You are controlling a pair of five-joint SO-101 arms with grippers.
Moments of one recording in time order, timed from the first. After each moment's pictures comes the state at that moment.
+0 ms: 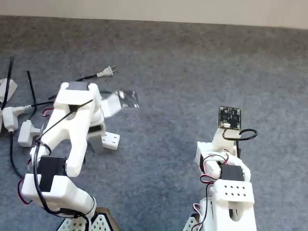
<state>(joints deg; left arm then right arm) -4.2 3.6 21.2 74.2 -69.2 -1.1 -63.4 80.0 45.1 -2.3</state>
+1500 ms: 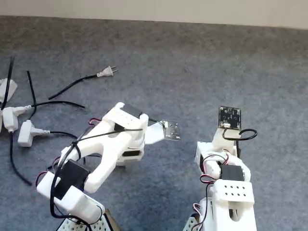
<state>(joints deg) 22.6 3.2 31.3 70.7 -48.1 -1.1 -63.4 80.0 45.1 -2.3</state>
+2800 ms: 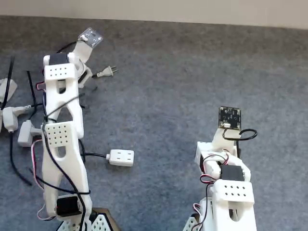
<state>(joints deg) -15.1 68.8 -71.3 74.1 -38.3 -1.1 -63.4 80.0 45.1 -2.3</state>
